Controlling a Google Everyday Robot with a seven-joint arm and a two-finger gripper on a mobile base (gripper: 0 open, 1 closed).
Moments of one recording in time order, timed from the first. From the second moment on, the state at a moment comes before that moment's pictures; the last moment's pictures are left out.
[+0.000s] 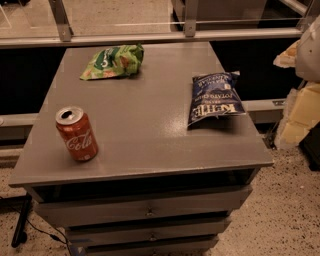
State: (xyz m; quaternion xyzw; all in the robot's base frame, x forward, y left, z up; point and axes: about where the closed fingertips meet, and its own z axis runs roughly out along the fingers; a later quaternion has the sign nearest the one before) arm 0.438 -0.217 0.976 -0.60 0.78 -0.03 0.16
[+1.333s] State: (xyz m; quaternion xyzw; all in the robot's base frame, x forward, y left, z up) arm 0.447 -0.113 0.895 -0.56 0.75 0.18 0.30
